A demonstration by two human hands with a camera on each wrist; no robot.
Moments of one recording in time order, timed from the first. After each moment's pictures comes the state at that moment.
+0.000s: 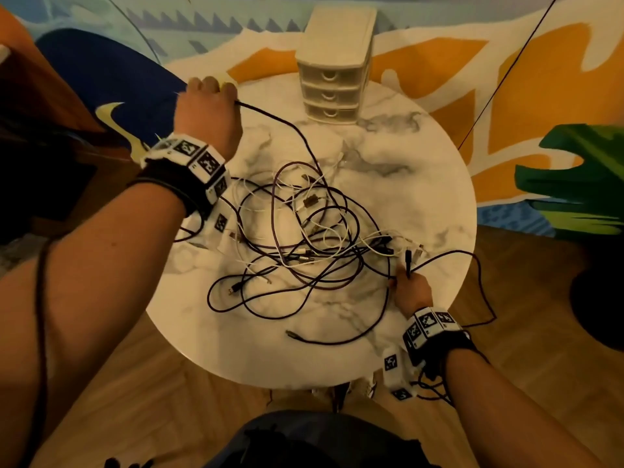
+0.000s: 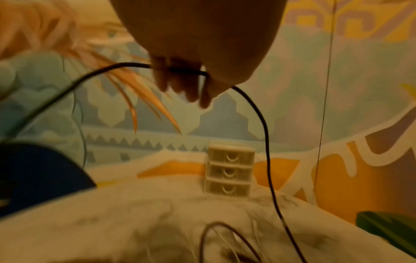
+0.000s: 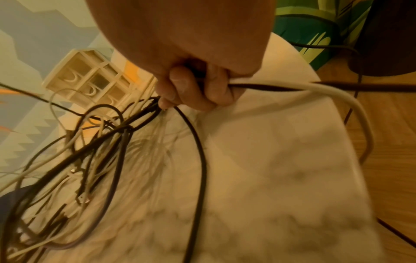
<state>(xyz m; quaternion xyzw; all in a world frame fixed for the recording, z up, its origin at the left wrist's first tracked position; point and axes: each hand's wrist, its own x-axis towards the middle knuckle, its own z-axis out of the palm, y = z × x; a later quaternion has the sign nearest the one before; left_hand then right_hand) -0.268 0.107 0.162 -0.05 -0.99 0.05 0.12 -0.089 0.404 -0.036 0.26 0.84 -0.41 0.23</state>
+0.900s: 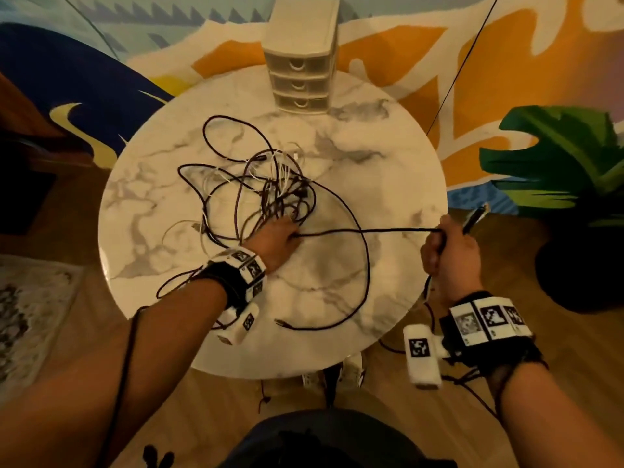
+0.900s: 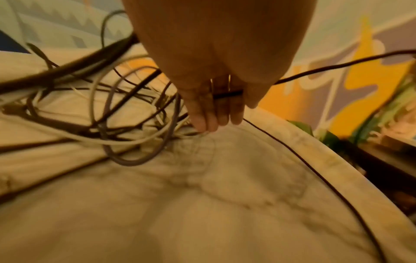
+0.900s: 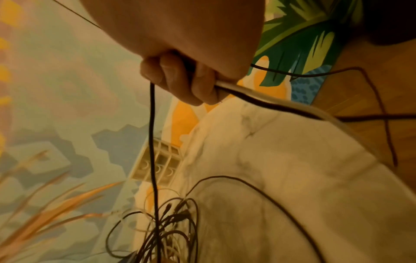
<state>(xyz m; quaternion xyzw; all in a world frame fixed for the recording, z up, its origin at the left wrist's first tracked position) -0.149 0.165 0.021 -0.18 -0.95 -0.18 -0.20 -0.070 0.438 0.064 0.35 0.56 -0.75 -0.07</state>
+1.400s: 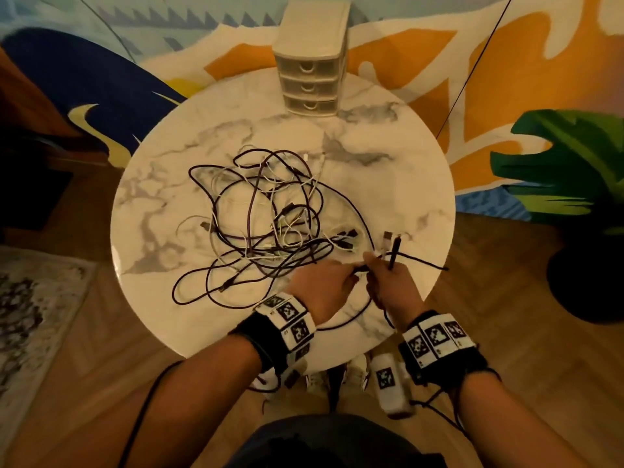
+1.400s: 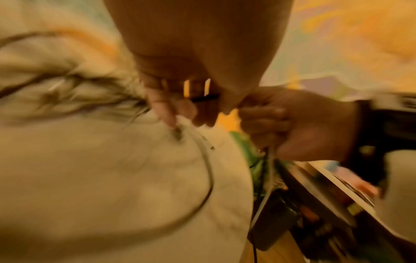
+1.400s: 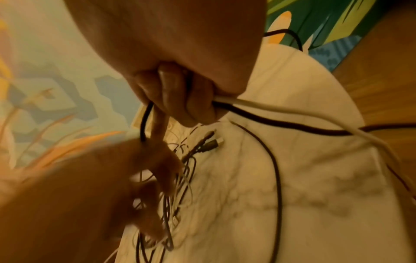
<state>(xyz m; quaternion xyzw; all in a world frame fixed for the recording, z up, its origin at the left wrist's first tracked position) -0.066 0.235 0.048 -0.23 -0.94 -0.15 -0.19 -0.050 0.377 0.024 0.25 0.68 -0.67 0.15</state>
